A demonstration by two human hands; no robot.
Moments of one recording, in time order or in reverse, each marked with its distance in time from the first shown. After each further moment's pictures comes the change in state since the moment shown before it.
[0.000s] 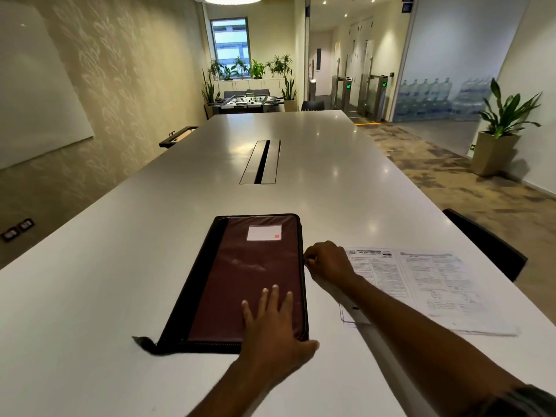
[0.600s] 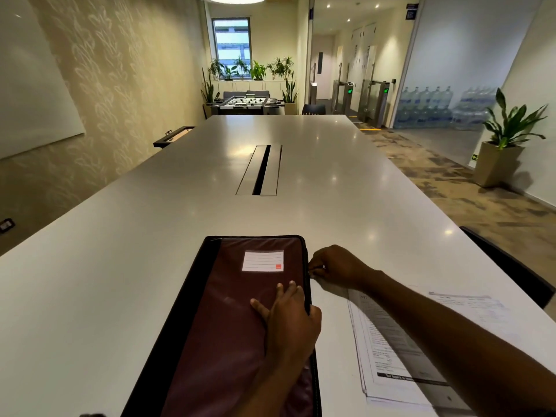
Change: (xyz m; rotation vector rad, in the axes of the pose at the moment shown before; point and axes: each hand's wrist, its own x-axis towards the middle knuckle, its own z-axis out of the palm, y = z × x) left_hand 0.134 0.019 0.012 -0.309 0.232 -0.125; right_hand 0.098 0.037 -0.009 -0.049 -0.287 -0.336
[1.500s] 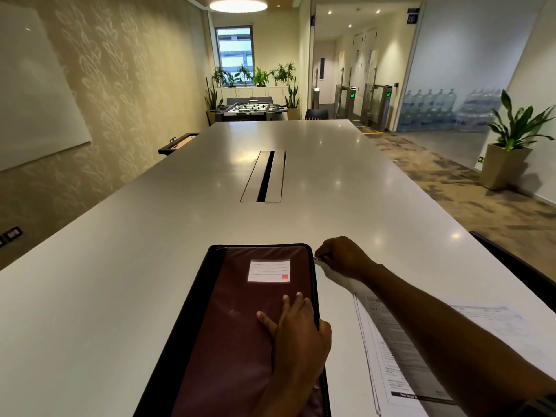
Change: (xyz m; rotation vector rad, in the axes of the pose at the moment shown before) left_hand -0.006 0.008 -0.011 0.081 -0.061 -0.004; right_hand 0.032 0.027 -0.001 0.059 0.150 0.172
